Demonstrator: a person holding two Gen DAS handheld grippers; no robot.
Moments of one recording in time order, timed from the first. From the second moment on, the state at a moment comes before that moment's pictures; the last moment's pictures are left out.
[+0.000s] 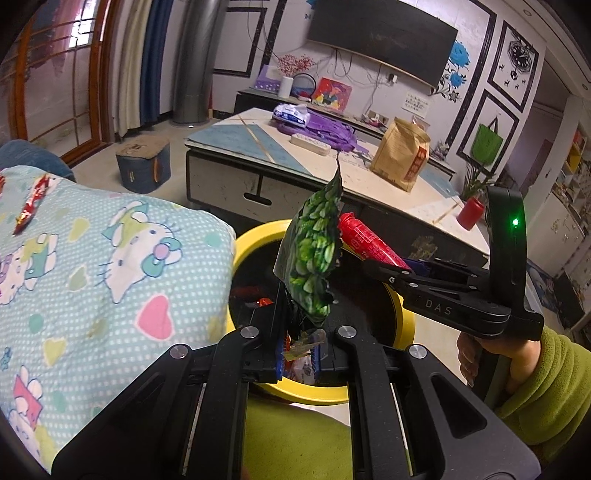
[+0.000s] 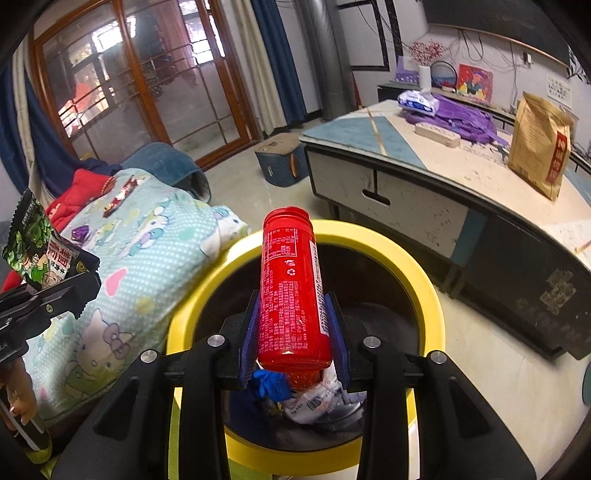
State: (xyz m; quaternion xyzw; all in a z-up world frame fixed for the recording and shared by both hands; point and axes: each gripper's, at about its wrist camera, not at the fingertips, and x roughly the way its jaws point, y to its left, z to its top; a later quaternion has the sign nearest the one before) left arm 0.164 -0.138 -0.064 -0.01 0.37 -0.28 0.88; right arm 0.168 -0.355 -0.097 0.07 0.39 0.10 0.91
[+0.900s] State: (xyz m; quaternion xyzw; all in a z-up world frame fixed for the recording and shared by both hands) left arm 0.176 -0.119 -0.073 -0.01 0.37 -0.23 0.90; right arm 0.170 -0.367 -0.078 0.10 0.35 0.06 0.93
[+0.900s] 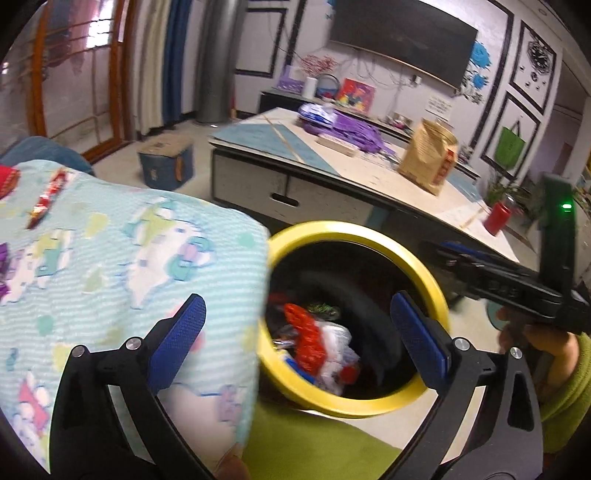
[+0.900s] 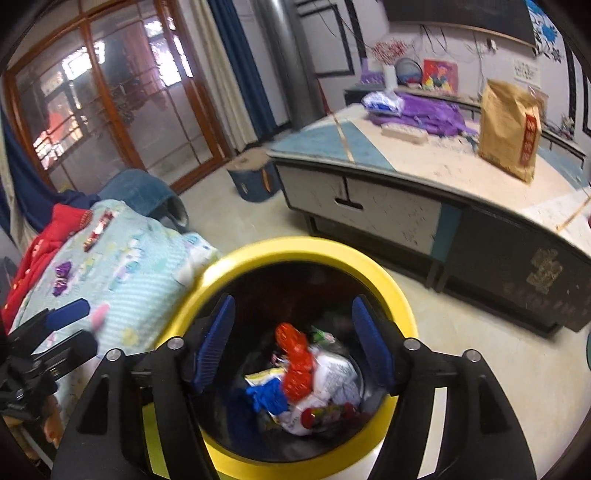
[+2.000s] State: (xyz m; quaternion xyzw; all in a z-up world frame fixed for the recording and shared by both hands) left arm 0.215 0.135 -0.062 -0.09 0.38 0.05 0.92; right arm 0.255 -0.112 -0.024 -0.01 0.35 0.27 0.90
